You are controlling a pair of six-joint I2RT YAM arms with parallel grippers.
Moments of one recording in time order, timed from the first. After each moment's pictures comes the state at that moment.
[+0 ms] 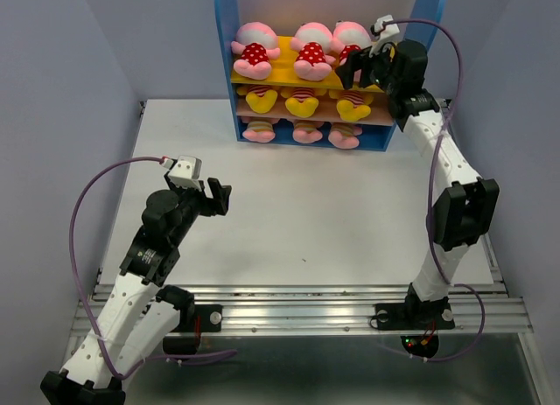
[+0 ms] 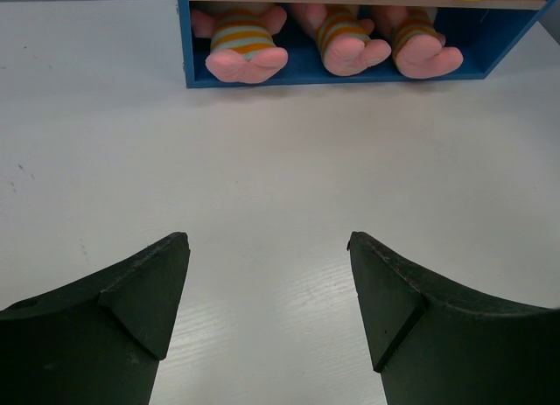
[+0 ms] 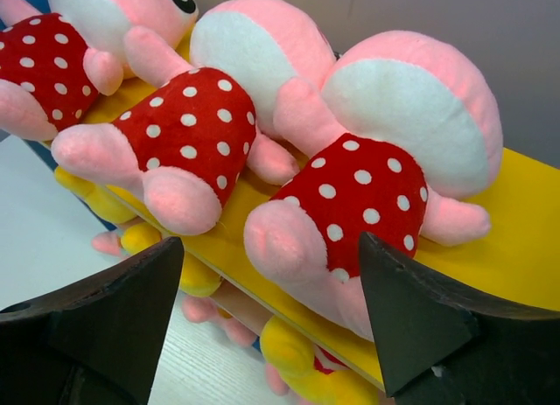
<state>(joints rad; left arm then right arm) -0.37 0.60 0.63 -0.21 -0.02 -0.18 0.19 1.87 1.87 -0.05 -0.31 -0.01</state>
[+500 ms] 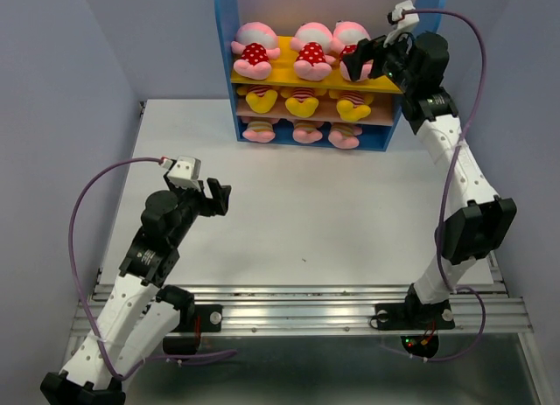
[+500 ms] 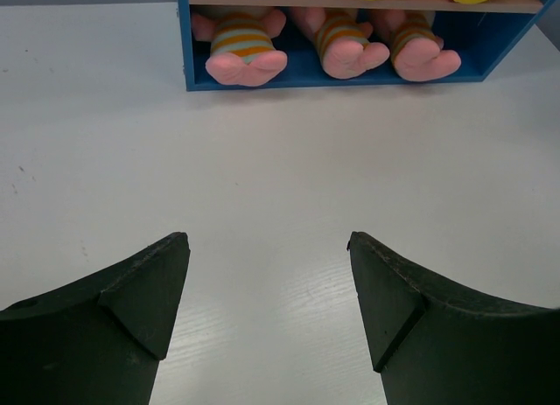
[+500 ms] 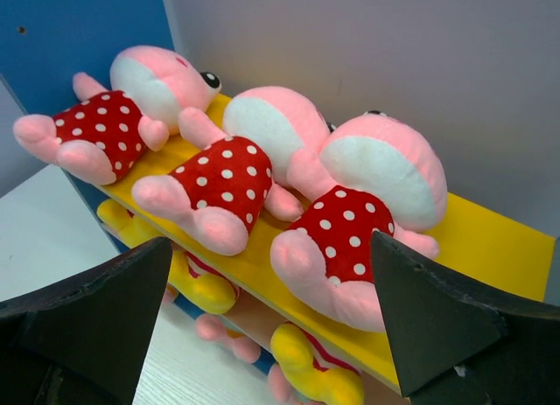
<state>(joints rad) -0.37 0.59 0.63 -0.21 -0.02 -0.18 0.19 1.74 1.87 -0.06 -0.32 0.00</state>
